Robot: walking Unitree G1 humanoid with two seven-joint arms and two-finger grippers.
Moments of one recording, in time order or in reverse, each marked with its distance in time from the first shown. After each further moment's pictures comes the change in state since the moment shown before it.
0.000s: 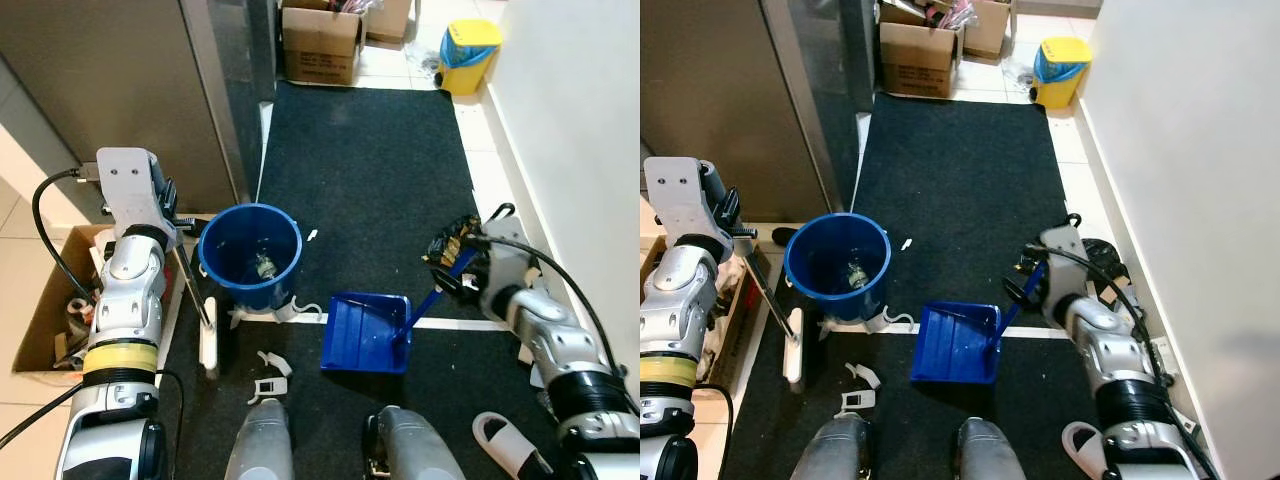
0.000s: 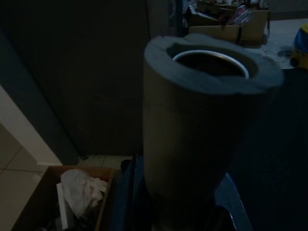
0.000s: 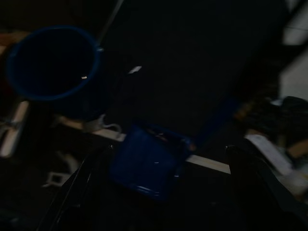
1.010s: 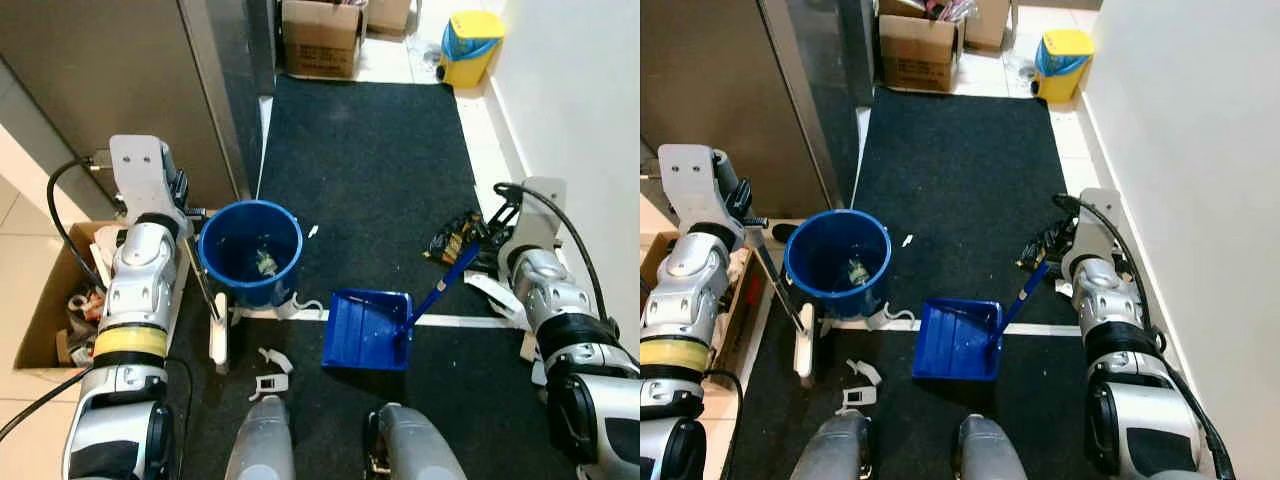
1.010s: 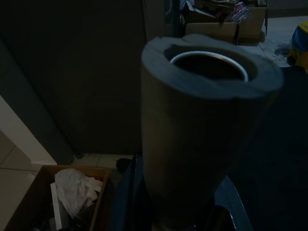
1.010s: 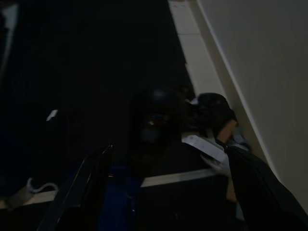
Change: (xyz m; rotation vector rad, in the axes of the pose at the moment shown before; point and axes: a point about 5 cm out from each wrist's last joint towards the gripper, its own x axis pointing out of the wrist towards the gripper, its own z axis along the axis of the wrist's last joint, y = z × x) left arm 0.011 -0.010 0.008 -0.010 -0.004 -0.021; right arm 0.027 -0.023 0.041 0.171 -0.093 -0.475
